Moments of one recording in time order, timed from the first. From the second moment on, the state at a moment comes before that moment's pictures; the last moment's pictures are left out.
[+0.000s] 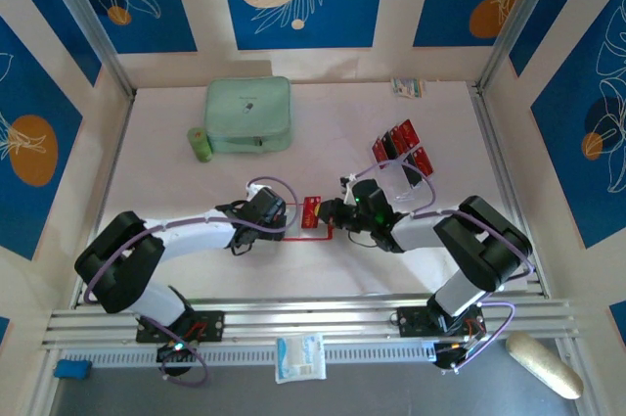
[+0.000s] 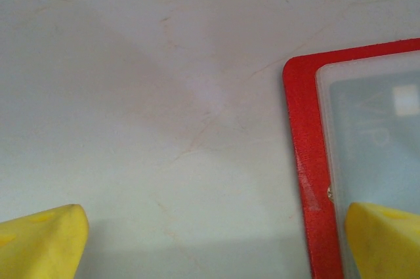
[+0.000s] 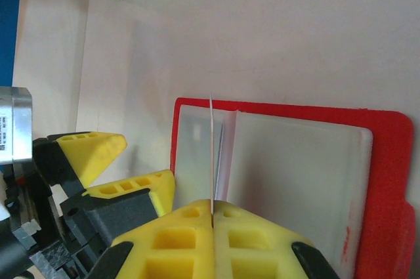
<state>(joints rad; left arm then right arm) -0.77 1.49 0.69 -0.33 -0.36 -0.55 0.66 1.59 0.48 0.56 -0.34 0.95</state>
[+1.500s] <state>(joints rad) -0.77 1.49 0.67 -0.31 -0.37 -0.55 0.68 1.71 0.48 0.72 -0.34 1.05</state>
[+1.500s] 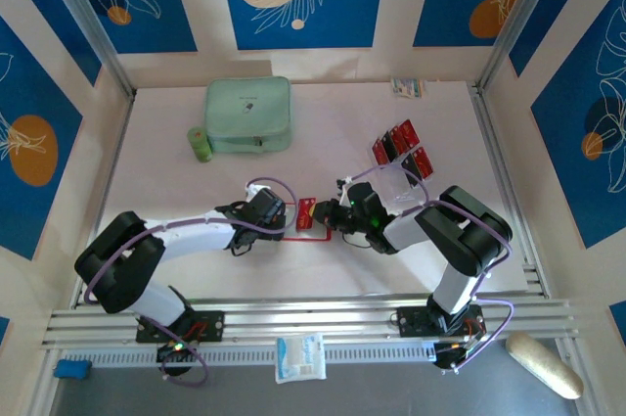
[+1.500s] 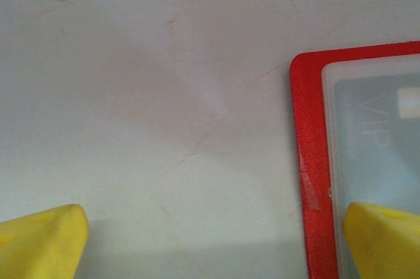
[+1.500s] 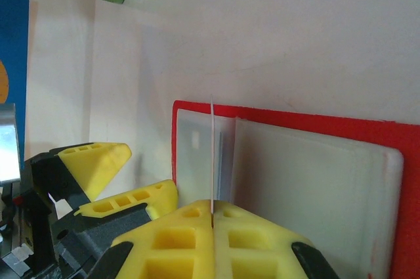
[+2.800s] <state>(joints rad) -0.77 1.49 0.67 -0.31 -0.37 -0.55 0.69 1.75 0.48 0.71 -0.35 1.09</state>
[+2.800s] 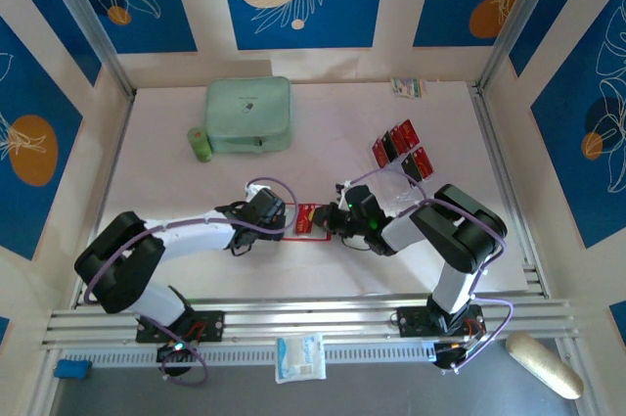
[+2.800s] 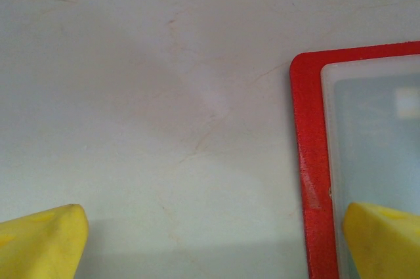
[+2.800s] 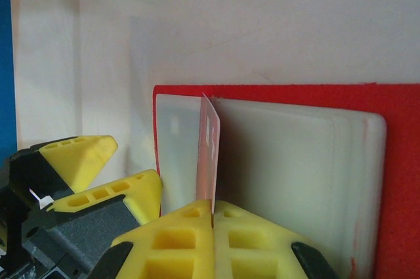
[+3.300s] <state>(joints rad) -0.77 1.49 0.67 -0.31 -0.37 -0.55 0.70 1.75 0.47 0.70 -0.35 1.12</state>
